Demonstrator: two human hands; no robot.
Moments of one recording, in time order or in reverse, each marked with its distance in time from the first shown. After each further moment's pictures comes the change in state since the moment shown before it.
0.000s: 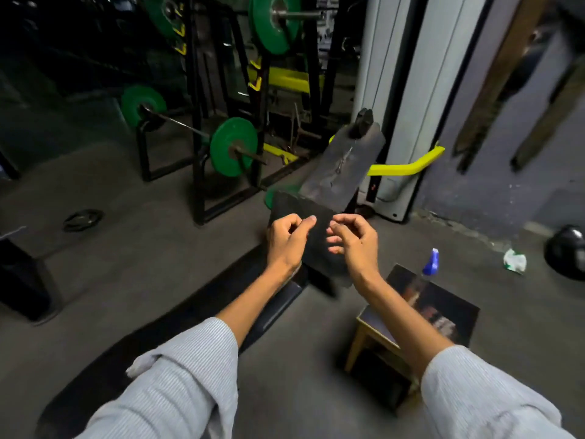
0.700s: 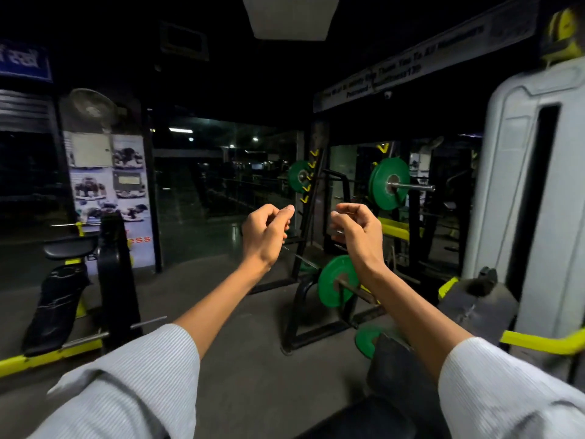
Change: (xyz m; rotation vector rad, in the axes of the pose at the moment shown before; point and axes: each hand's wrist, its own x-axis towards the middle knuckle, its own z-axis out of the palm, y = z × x) left_hand 0.025 0.234 -0.397 0.022 0.452 0.477; right_hand -0.030 -0.243 0.347 0.152 -0.320 -0.490
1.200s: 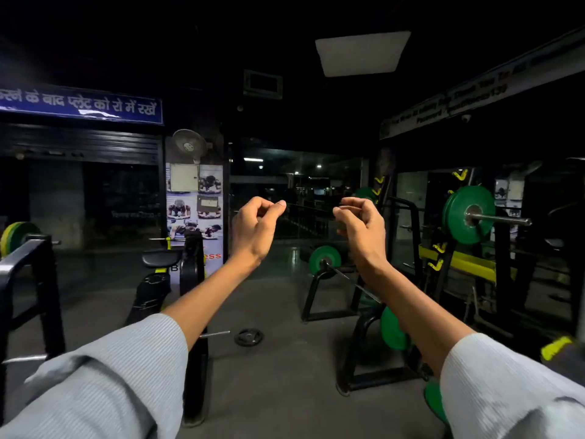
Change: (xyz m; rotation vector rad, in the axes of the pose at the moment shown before) left_hand 0.024 0.051 -0.123 0.293 0.259 0.131; right_hand 0.016 -0.038 0.112 0.120 -0.162 -0.079
